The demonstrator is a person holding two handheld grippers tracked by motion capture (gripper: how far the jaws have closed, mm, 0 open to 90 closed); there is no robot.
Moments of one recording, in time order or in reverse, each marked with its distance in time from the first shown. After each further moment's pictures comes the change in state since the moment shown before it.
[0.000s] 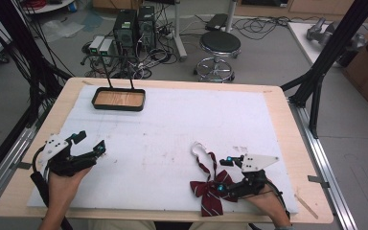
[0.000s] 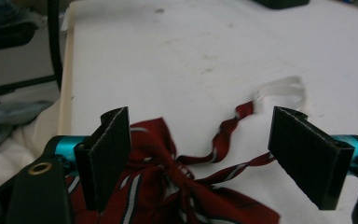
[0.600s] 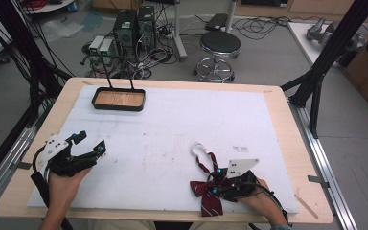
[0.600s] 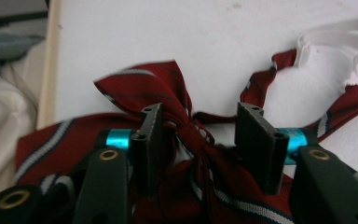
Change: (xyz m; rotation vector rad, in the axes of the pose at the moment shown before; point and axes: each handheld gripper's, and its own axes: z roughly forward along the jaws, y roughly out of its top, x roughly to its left) left arm -0.001 0.000 0.000 0.000 -0.005 -0.001; right arm 0.005 -0.008 0.026 0.230 0.019 -0.078
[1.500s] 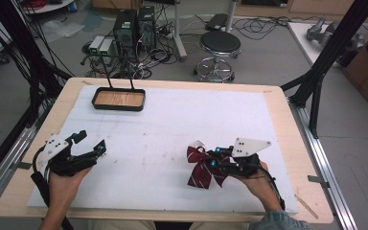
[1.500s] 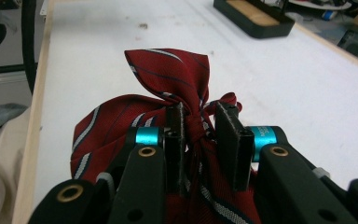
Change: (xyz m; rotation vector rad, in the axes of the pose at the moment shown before) left arm 0.000 0.001 0.001 -0.011 -0.003 0.007; right arm -0.020 0.061 -0.031 -0.227 -0.109 -0.027
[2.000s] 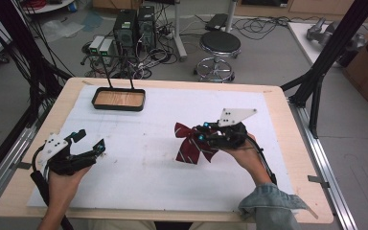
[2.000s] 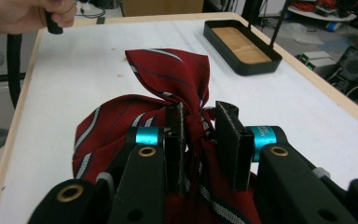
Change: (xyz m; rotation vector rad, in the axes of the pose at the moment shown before) left arm 0.003 0.000 0.001 -0.004 0.003 0.013; right arm -0.043 0.061 0.031 -0.001 0.028 -0.022
